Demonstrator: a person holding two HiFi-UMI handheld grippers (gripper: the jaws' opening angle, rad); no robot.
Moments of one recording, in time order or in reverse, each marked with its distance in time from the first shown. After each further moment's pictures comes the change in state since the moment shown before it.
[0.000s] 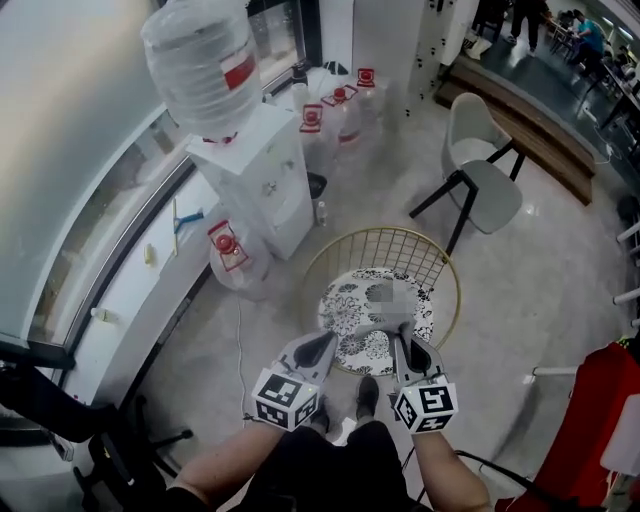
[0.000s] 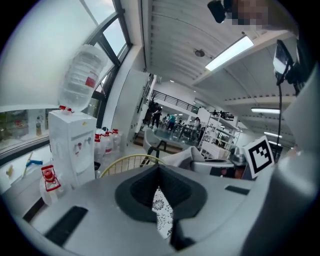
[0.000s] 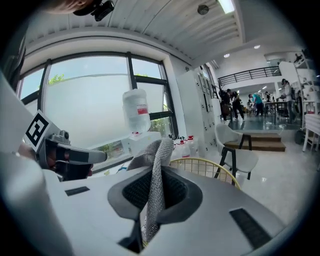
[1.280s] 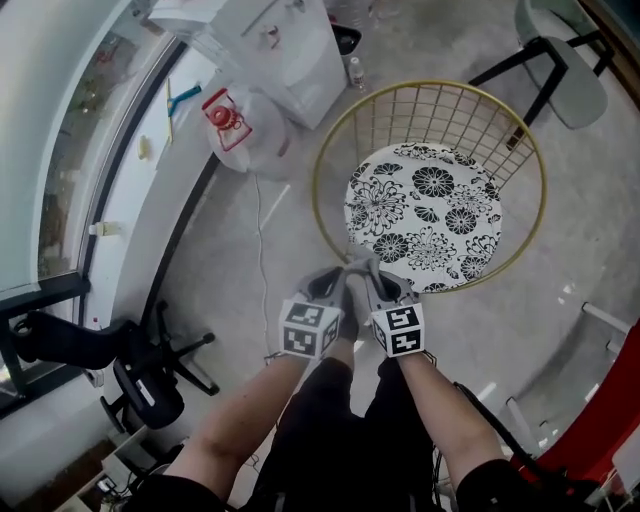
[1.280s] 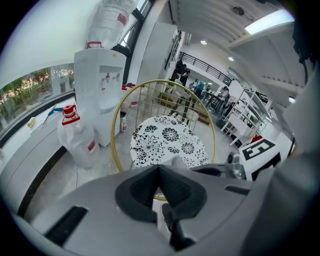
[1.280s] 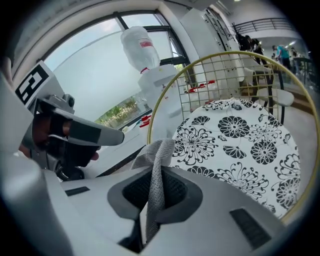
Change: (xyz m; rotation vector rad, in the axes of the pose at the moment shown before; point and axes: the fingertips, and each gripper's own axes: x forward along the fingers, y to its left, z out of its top) left arm 0.075 0.104 -0.307 -0.183 0.404 0.222; right arm 0.142 0.058 -0.351 0.059 0.425 0.265
